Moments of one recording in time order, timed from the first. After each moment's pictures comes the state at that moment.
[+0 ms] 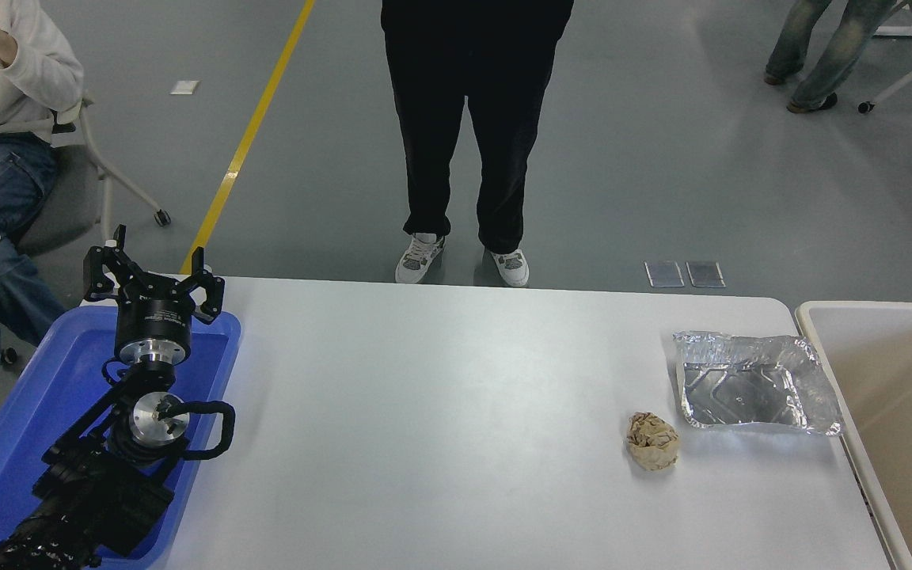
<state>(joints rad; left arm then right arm) -0.52 0.15 -1.18 -0.59 0.09 -0.33 -0.55 0.54 -0.45 0.02 0.01 0.16 0.05 -0.06</state>
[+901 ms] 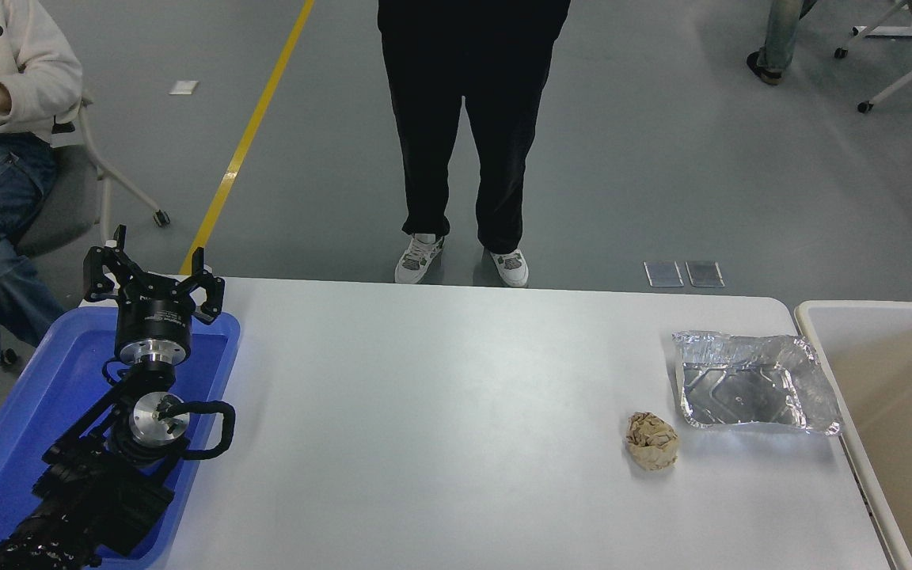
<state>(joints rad) -0.52 0.15 -1.18 -0.59 0.09 -0.33 -0.55 0.66 -0.49 0.04 0.01 0.15 0.12 -0.06</state>
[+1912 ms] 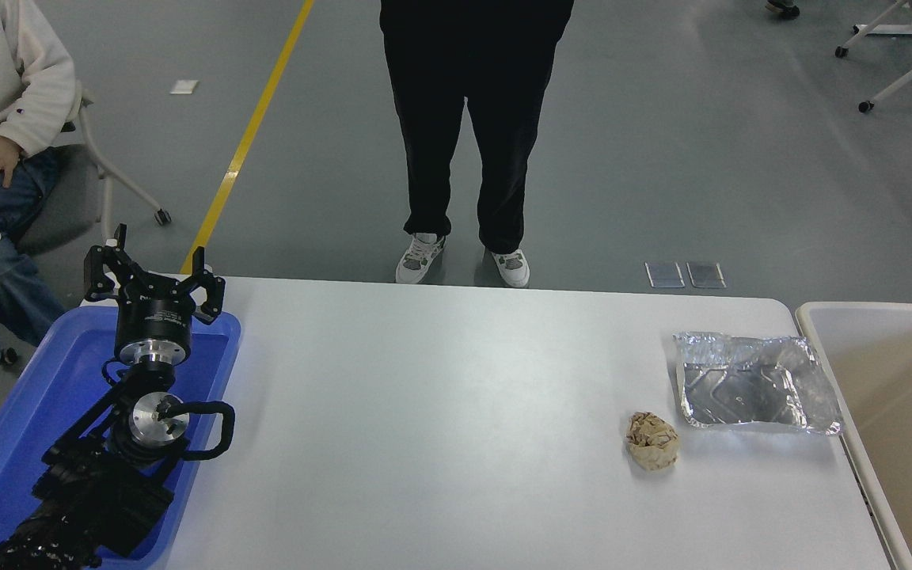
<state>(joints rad) -0.52 0.15 -1.18 -0.59 0.09 -0.33 -0.55 1.10 -1.01 -0.10 0.88 -0.14 0.05 -0.06</state>
